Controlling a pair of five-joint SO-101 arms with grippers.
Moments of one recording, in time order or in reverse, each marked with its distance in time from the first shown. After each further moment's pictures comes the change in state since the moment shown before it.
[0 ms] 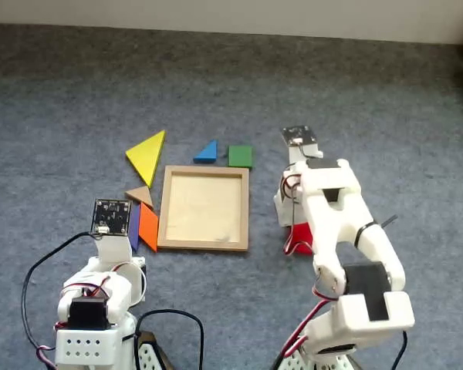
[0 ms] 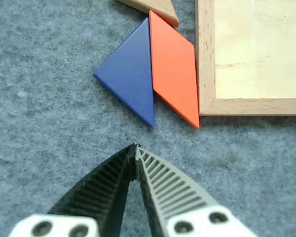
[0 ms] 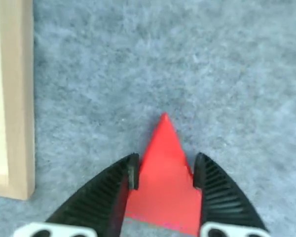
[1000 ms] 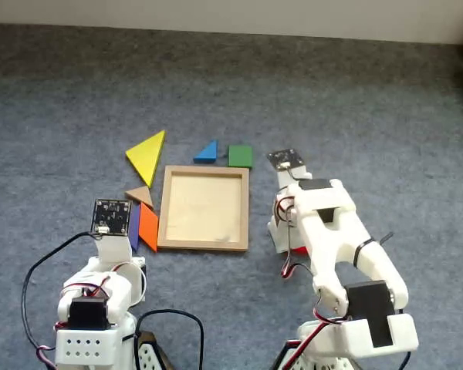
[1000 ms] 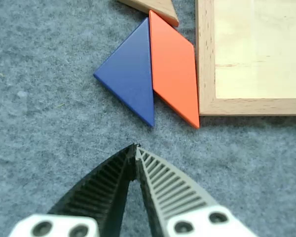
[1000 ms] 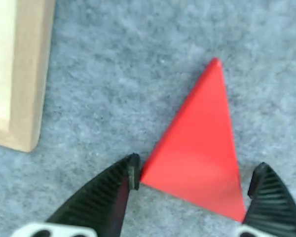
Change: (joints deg) left arm 0.0 0.0 0.0 0.0 0.0; right arm -3.2 -6.7 12.5 -1.4 4.0
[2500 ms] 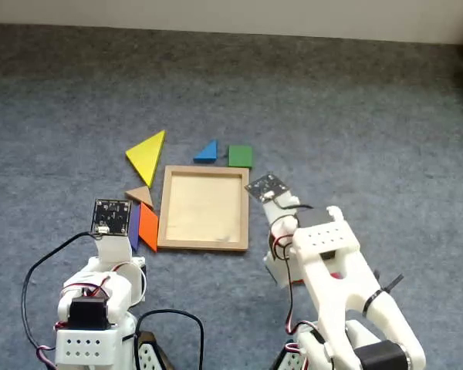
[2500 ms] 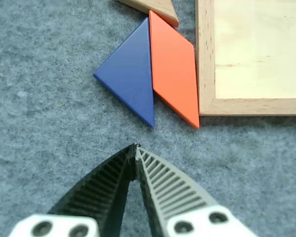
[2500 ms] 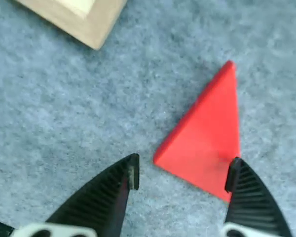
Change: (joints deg) left arm 0.0 0.0 0.0 0.0 0.0; right arm -6.1 -22.6 14.6 8.8 8.2
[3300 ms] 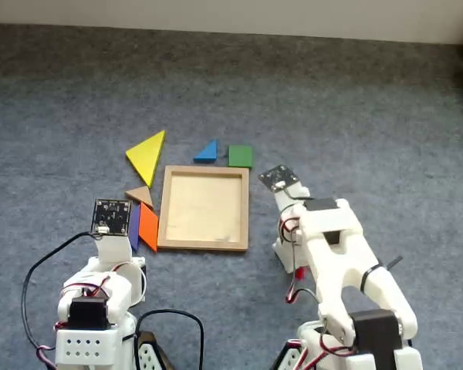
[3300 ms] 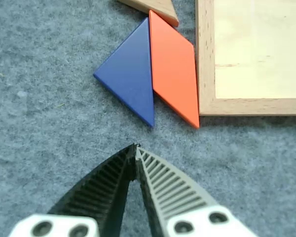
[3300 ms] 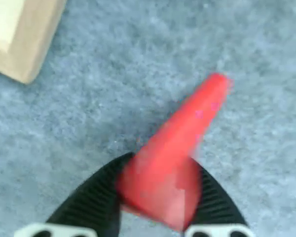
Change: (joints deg) left arm 0.0 0.0 0.0 0.0 0.0; right arm 6.0 14.7 -2.6 -10.1 3.5
